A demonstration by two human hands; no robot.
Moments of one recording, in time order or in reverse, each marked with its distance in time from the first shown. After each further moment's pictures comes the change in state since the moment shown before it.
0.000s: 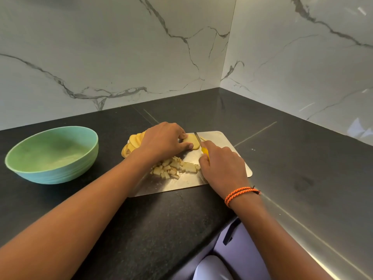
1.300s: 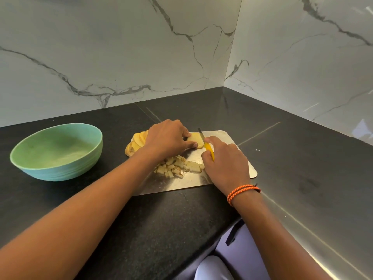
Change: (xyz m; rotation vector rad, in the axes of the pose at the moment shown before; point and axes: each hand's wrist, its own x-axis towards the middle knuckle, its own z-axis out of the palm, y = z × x) left_hand 0.004 0.000 0.005 -0.034 0.076 -0.054; right_hand 0.006 -0.004 0.004 0.104 0.061 0.047
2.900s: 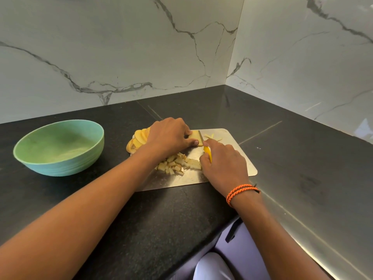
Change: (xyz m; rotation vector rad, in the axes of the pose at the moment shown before) left_hand -0.001 0.001 0.002 0.084 -0.026 -0.011; right_hand -0.009 -0.005 -0.002 -0.034 -0.065 -0.026
